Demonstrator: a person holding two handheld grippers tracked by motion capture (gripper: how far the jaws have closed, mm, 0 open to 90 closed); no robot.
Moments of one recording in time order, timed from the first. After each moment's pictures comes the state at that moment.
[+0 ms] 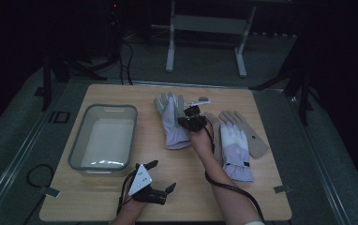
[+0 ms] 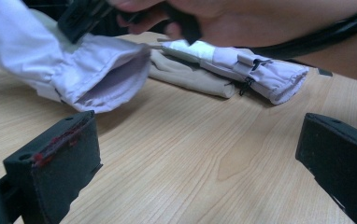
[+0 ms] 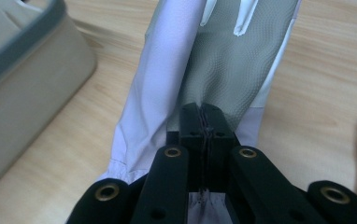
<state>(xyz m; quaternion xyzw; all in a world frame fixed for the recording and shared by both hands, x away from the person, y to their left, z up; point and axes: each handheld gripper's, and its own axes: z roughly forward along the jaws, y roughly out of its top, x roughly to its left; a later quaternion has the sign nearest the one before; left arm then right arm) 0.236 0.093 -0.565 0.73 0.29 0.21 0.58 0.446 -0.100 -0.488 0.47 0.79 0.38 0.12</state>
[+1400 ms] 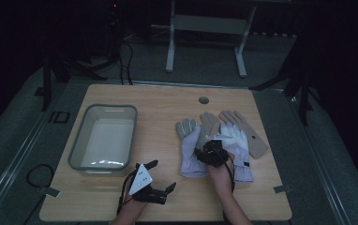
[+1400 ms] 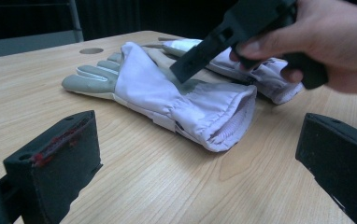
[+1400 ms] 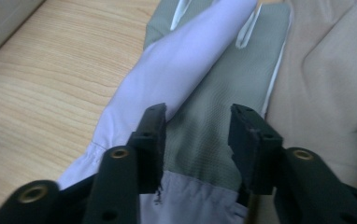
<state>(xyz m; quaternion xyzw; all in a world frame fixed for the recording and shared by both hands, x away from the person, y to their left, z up) 0.237 0.093 -0.565 0.73 0.29 0.21 0.58 0.347 -0.167 -0.522 0.52 0.77 0.35 0.15</state>
